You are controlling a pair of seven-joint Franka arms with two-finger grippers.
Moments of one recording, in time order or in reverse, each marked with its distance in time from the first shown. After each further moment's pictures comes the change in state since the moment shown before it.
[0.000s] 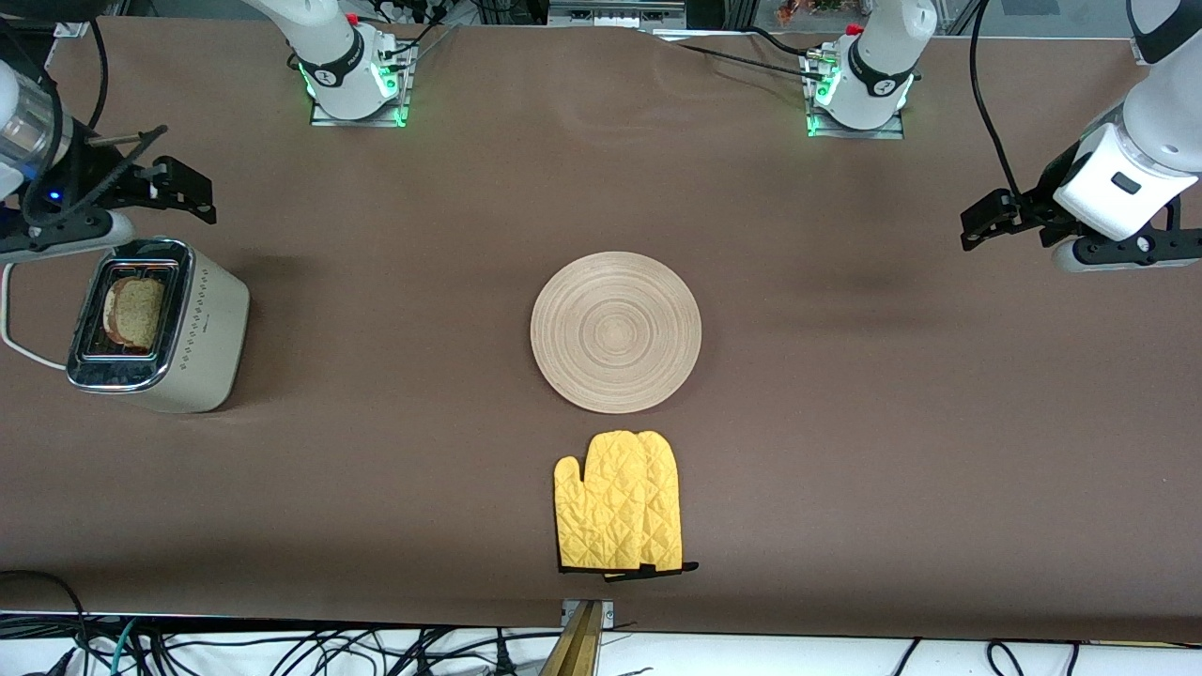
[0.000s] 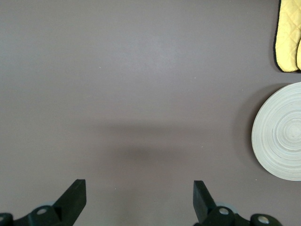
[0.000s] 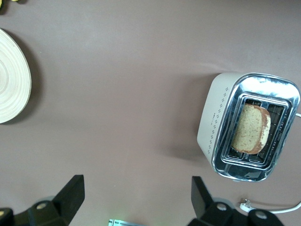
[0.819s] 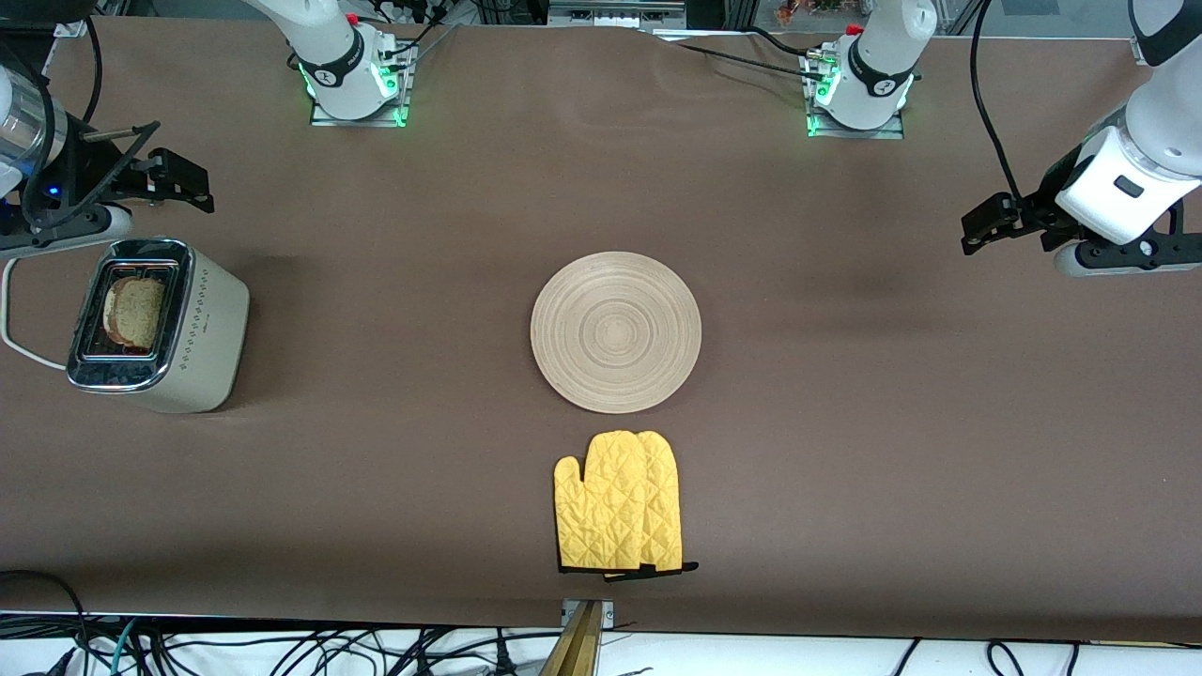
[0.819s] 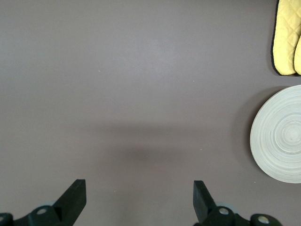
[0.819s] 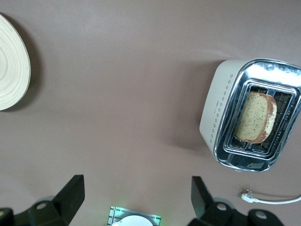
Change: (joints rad) left arm -0.001 0.016 -0.001 0.022 0.000 0.001 0.000; right arm -0.021 -0.003 0.009 -0.012 0.010 -0.044 -0.026
